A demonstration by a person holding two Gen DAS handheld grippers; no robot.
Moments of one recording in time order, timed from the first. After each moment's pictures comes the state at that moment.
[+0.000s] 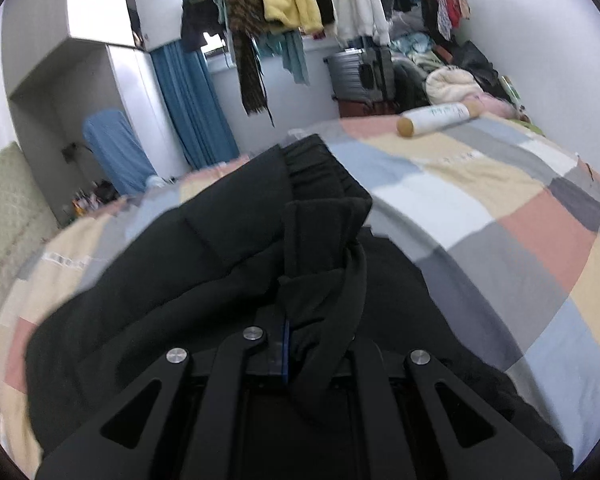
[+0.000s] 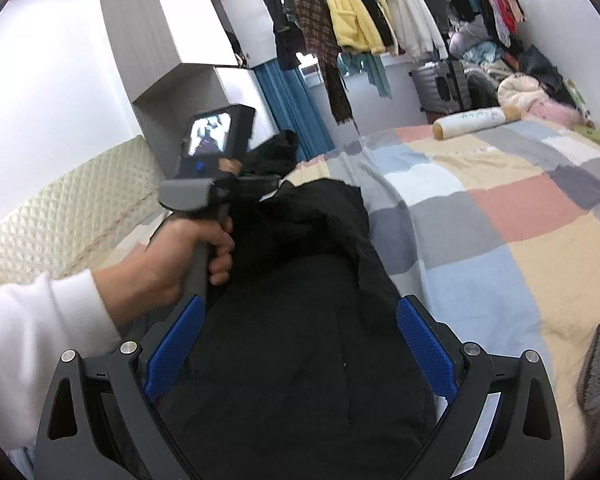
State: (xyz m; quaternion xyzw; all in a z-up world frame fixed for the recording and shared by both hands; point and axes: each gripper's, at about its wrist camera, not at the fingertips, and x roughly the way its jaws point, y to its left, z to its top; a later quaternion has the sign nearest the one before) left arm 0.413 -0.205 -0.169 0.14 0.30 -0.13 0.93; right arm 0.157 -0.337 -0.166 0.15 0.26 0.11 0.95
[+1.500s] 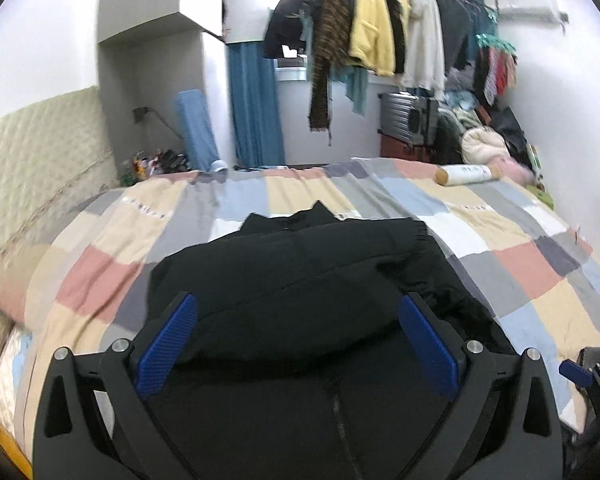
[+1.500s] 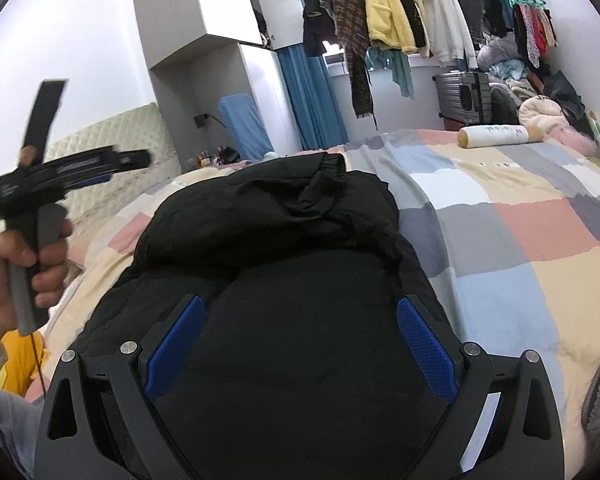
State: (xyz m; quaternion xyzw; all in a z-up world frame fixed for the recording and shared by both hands) left arm 0.265 -0.019 -0.081 0.02 0.28 -0.07 0.96; right arm 0.162 -0.280 -0.160 0.09 0.27 0.13 0.95
